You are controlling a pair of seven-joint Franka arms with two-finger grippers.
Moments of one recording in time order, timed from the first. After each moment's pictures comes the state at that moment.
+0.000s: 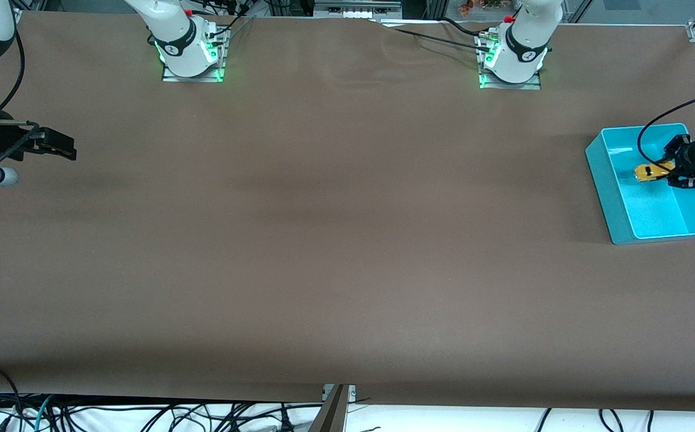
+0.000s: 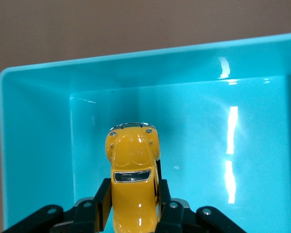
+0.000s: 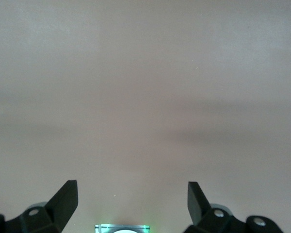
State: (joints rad) left arm 0.61 0.21 -0.01 -2.24 0.25 2.32 -1.21; right arm -0.07 0.13 0.07 -1.52 -0.07 1.49 -0.04
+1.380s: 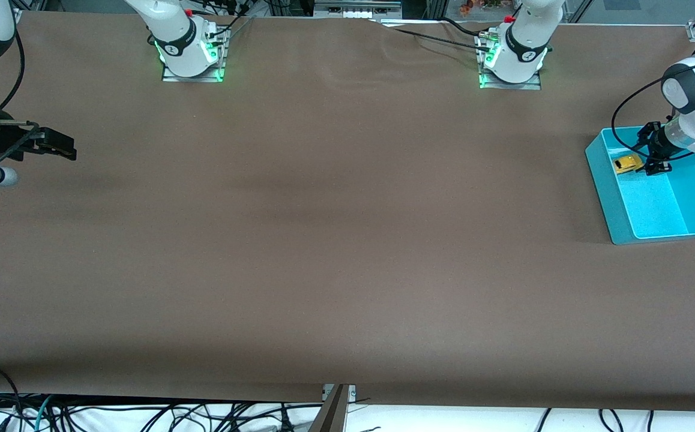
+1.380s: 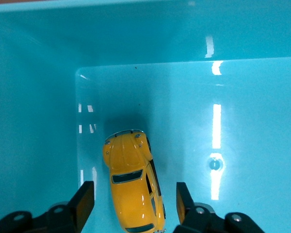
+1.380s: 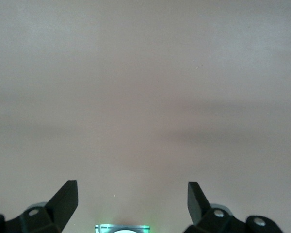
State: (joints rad) left arm 0.68 0.17 -0.02 -2.48 0.25 2.62 -1.22; right arm -0.07 0.13 0.07 -1.52 -0.07 1.49 -0.04
